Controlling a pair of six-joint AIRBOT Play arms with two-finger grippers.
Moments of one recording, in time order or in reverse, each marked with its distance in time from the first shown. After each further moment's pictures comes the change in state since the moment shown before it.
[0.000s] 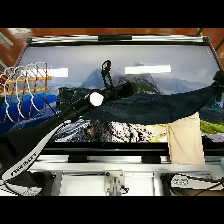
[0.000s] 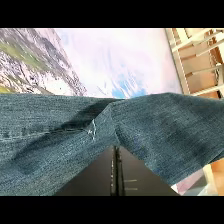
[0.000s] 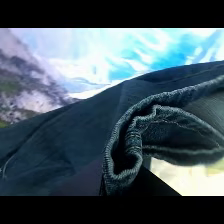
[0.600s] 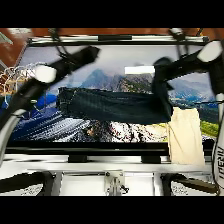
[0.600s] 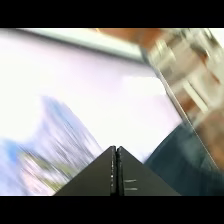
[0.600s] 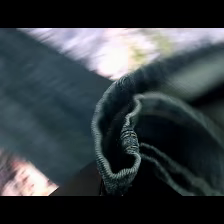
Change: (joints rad) left arm 0.336 0.278 0.000 0.005 -0.093 0.297; right arm 0.610 0.078 -0.016 0.036 0.010 -0.265
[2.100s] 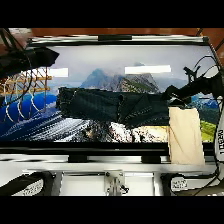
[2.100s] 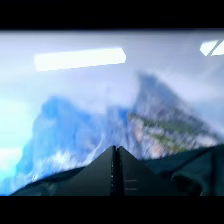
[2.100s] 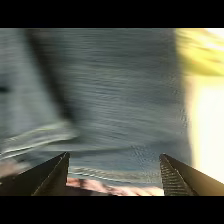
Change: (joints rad) left arm 0.309 0.187 -0.012 0.375 -0.494 -0.045; right arm -0.304 -0.172 -0.183 0.093 0.135 0.262
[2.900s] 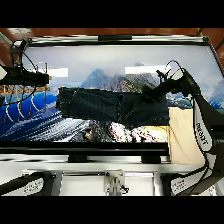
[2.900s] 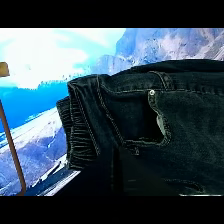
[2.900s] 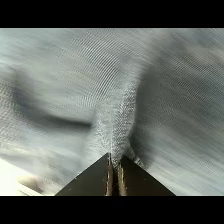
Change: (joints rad) left arm 0.104 -0.078 -0.025 0.363 -0.271 -0.173; right arm 0.230 -0.148 0.043 0.226 -0.211 0.078
